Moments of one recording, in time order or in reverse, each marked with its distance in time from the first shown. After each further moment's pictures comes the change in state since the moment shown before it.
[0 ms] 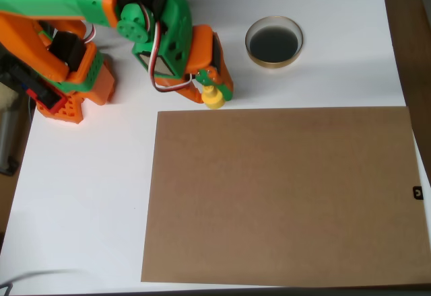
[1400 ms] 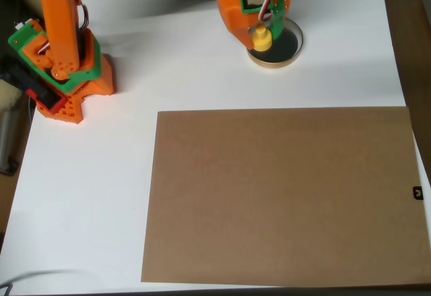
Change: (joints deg) arm -23.1 -38.3 -40.6 9.6 1.1
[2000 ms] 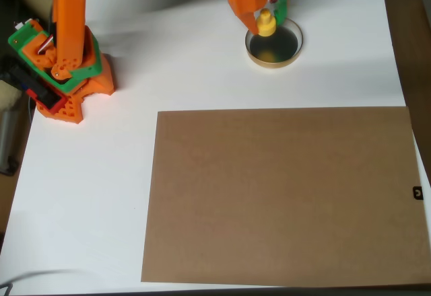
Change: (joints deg) arm -6.2 -7.6 -7.6 0.9 4.0
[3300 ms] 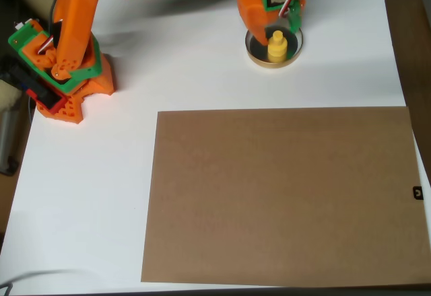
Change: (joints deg) arm 1.3 -7.6 -4.6 -2.8 0.2
